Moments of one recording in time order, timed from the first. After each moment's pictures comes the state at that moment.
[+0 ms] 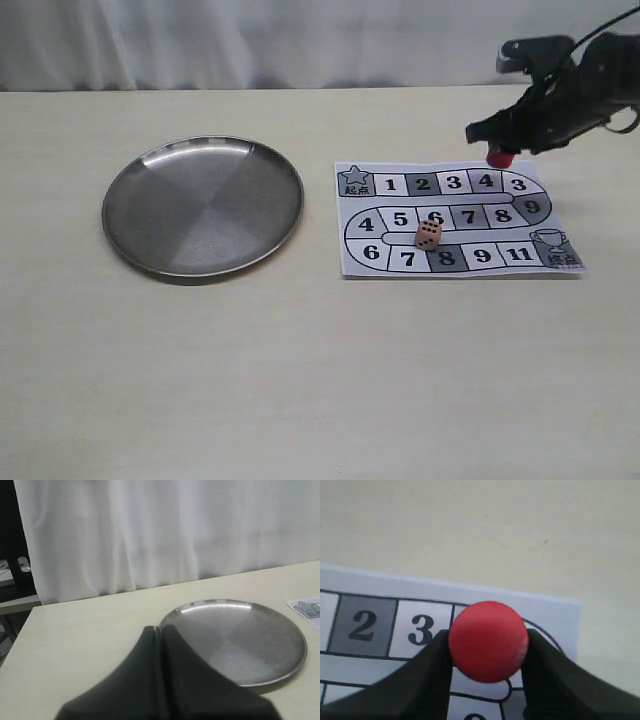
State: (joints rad) left arm 0.00 0.00 0.00 0.14 0.18 -0.10; right arm 0.00 2.03 -1.38 0.03 0.39 -0.11
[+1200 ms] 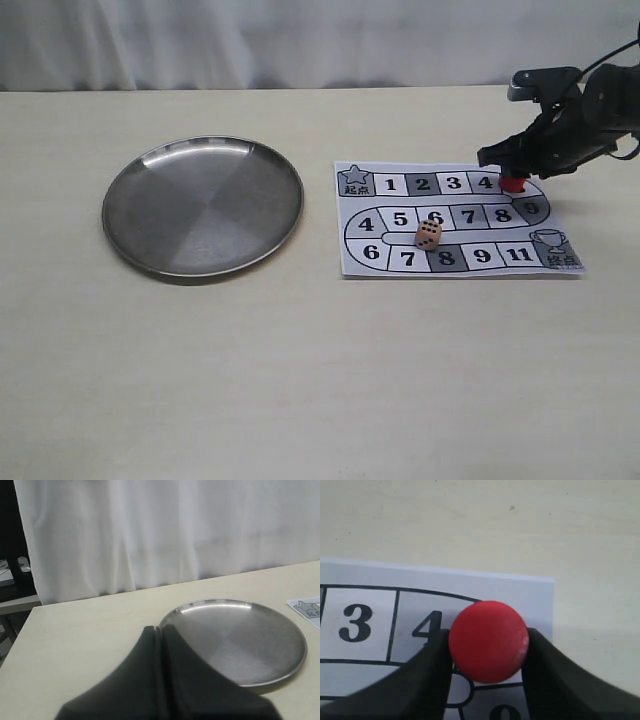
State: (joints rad) left arm 0.00 0.00 0.00 0.14 0.18 -0.10; right arm -0.05 2.14 -1.39 0.02 0.36 -0.11
